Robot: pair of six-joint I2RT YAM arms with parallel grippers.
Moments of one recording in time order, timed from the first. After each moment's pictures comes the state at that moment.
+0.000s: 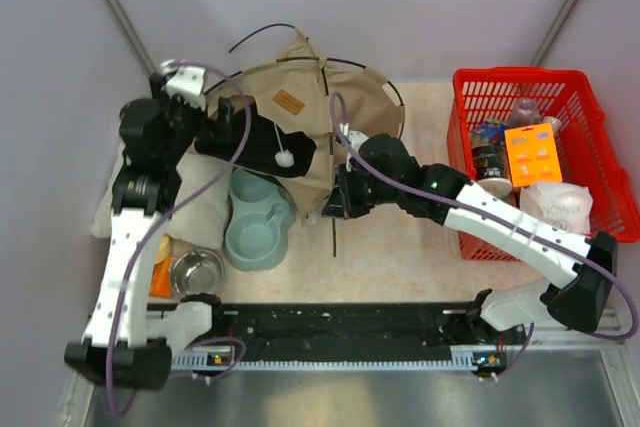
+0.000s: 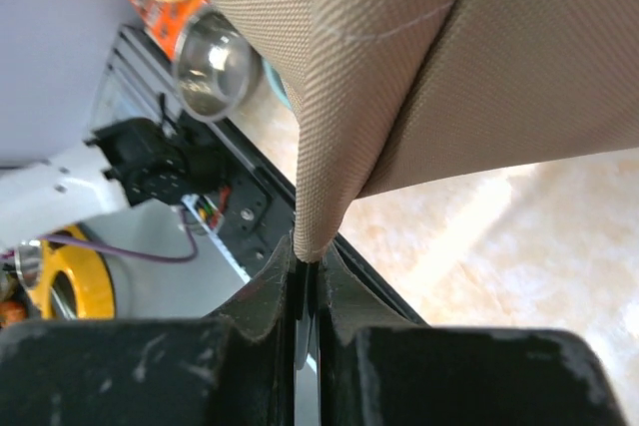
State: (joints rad) left arm -0.07 1.13 1.33 -0.31 0.18 0.29; right arm 0.94 1.33 1.27 -0.59 -0.18 0.59
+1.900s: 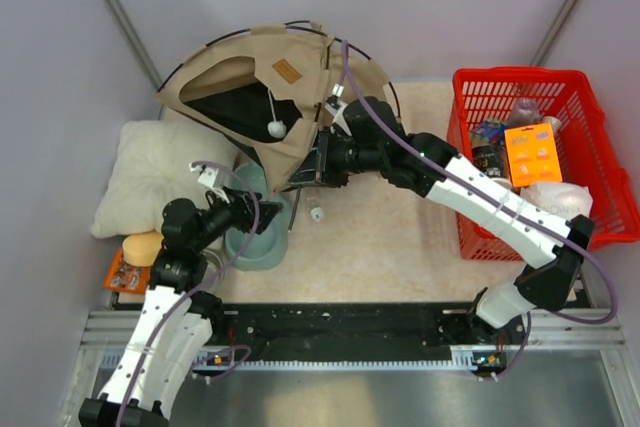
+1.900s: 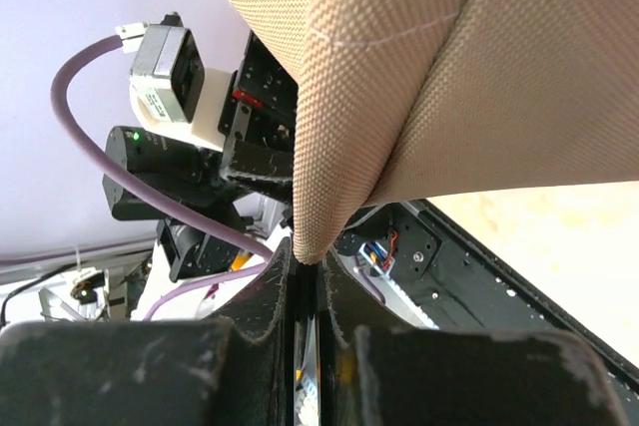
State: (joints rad) left arm -0.15 0.53 0.43 -0.01 0.58 -0.41; right arm 0.93 1.51 1.65 -0.61 -0.25 0.97
